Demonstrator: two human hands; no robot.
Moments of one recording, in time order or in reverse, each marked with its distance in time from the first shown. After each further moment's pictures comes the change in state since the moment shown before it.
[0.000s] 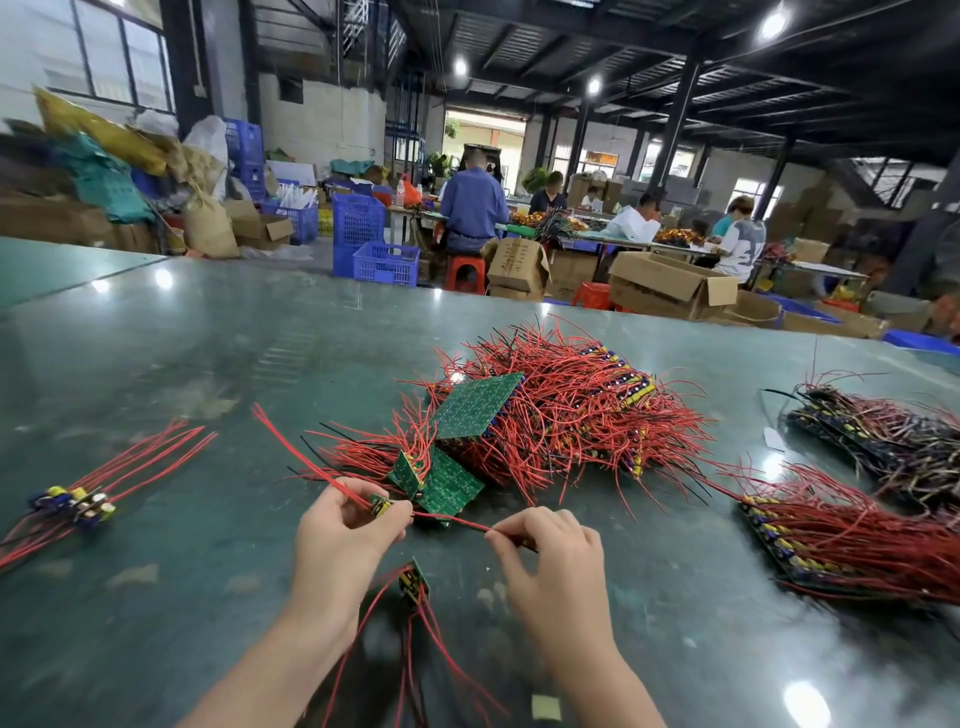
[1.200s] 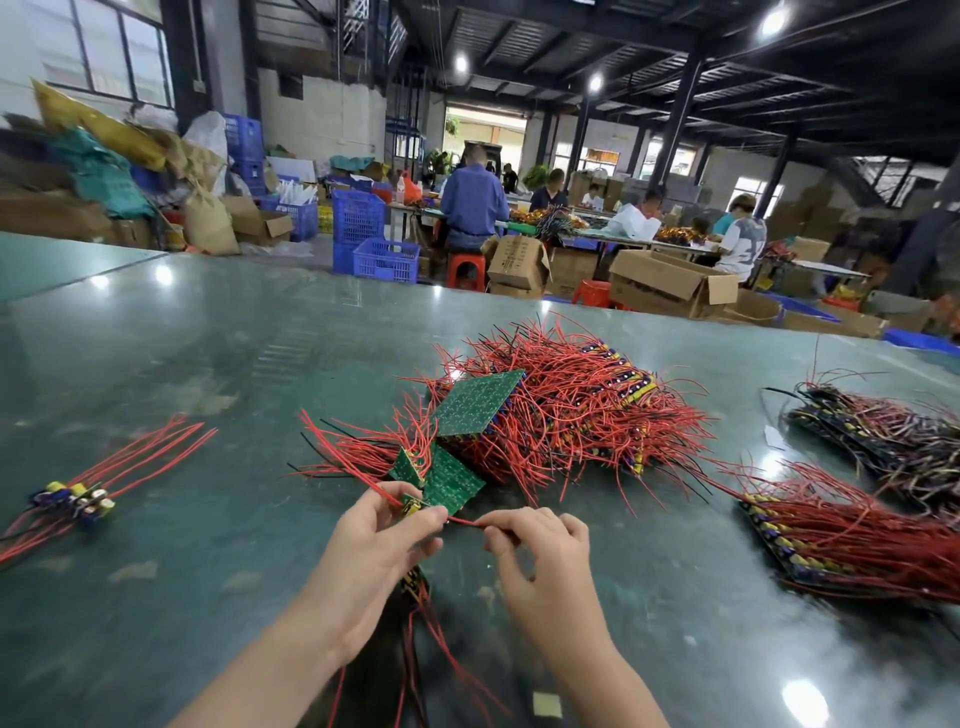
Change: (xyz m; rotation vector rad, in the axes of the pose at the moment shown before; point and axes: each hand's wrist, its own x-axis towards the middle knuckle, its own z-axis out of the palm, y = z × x) left_hand -0.012 0.006 0.007 -0.269 -0.306 -0.246; right_hand -0.001 -0.006 0.002 0.110 0.012 -0.095
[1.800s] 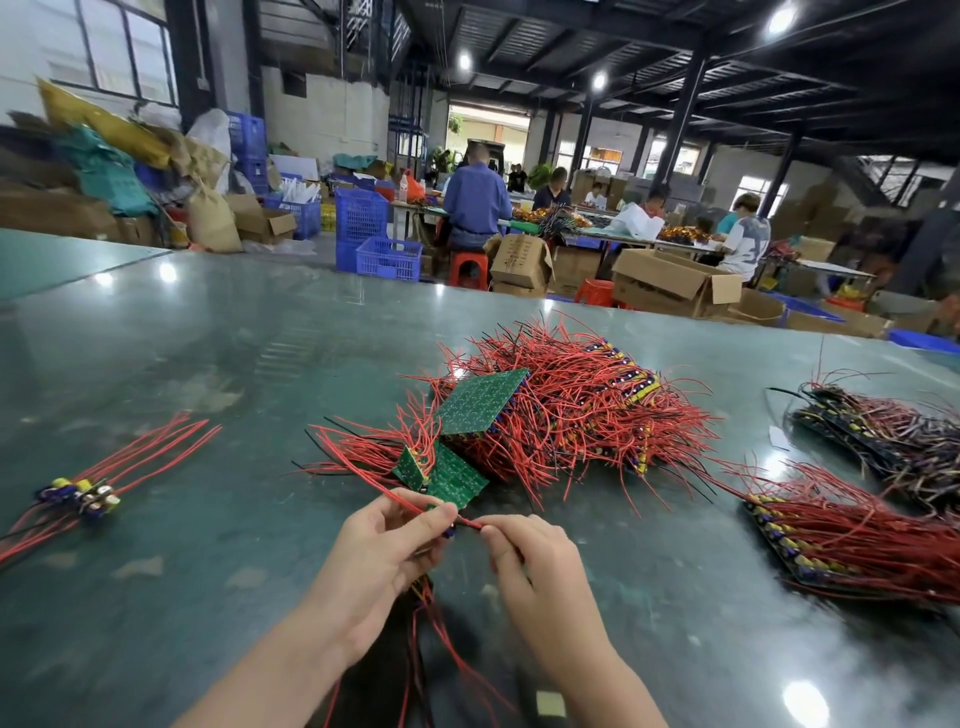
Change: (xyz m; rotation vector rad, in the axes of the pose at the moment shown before) left_hand -0.001 0.000 0.001 -0.008 -0.023 -0.073; right_hand 0.000 -0.001 0.004 0.052 -0.069 -0.034
